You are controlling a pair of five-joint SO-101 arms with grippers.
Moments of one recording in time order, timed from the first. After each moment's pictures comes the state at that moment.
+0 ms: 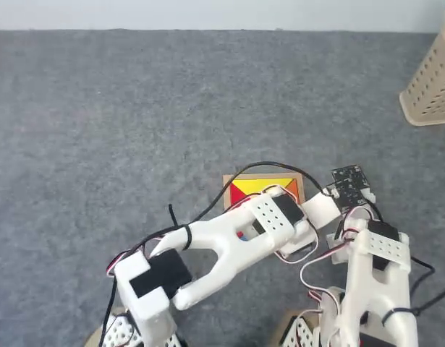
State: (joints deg) left arm 50.3 15.3 19.9 58.6 -2.3; right arm 15.8 -35.5 73.5 49.6 31.7
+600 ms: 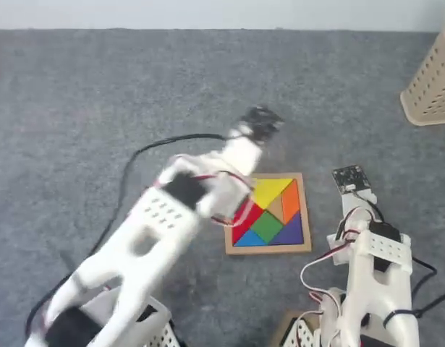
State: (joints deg) left arm 26.2 -30.0 39.9 58.2 -0.1; right arm 15.9 -35.5 73.6 49.2 31.8
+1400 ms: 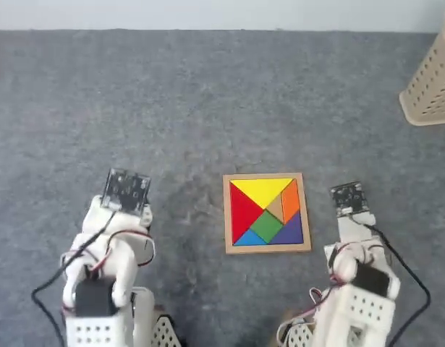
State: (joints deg) left arm -8.9 -100.1 81.3 65.9 -12.0; right arm 14.9 -88.0 91.8 66.3 31.0
